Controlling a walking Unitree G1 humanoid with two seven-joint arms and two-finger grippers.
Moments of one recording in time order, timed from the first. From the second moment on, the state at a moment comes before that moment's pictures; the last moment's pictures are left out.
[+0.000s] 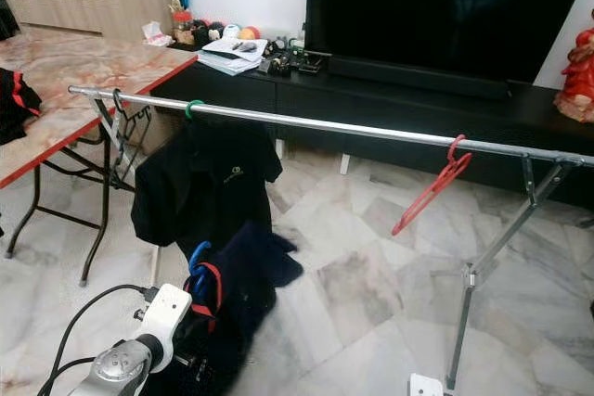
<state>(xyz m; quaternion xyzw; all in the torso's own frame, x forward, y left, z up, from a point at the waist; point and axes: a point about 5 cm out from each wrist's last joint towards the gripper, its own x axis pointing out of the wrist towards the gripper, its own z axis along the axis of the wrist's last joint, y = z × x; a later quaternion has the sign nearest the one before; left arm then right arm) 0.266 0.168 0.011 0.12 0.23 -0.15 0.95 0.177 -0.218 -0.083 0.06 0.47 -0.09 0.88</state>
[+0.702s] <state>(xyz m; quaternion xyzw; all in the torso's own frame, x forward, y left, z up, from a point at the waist) 0.266 0.170 0.011 0.13 0.23 -0.15 0.95 0.177 -0.217 -0.083 0.06 0.47 -0.09 0.88</state>
